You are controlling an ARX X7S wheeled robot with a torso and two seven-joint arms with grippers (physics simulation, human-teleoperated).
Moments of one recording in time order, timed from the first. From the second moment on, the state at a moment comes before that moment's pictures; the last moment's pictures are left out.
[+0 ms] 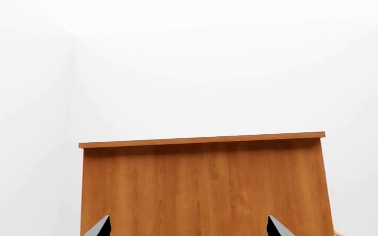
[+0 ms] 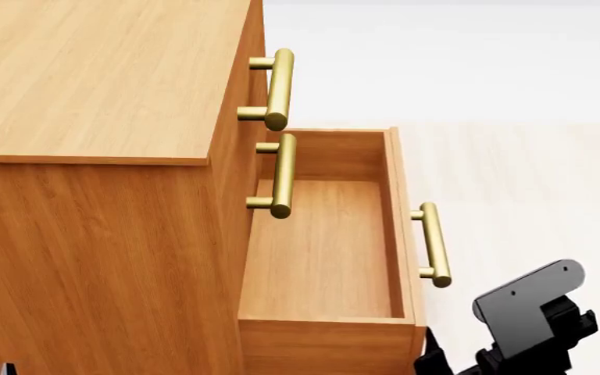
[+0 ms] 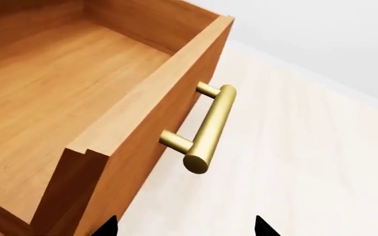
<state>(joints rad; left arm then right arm) 0.34 -0.42 0.30 0.60 0.03 0.30 -0.54 0.51 0.58 -0.35 0.26 0.32 0.40 -0.26</state>
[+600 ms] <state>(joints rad) 0.35 -0.43 0.30 0.61 0.03 0.31 -0.56 0.58 0.55 -0.42 0.30 0.29 0.41 -0.30</state>
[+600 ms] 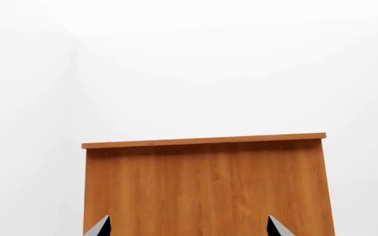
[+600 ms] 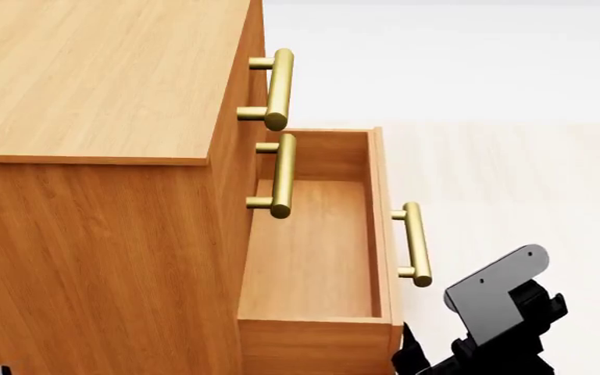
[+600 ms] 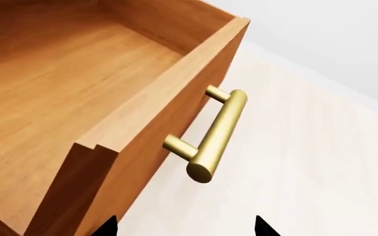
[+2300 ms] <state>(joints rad) 0.37 -0.45 0.31 0.61 0.03 0.34 -0.59 0.74 0.40 -0.60 0.43 0.20 0.36 -0.41</state>
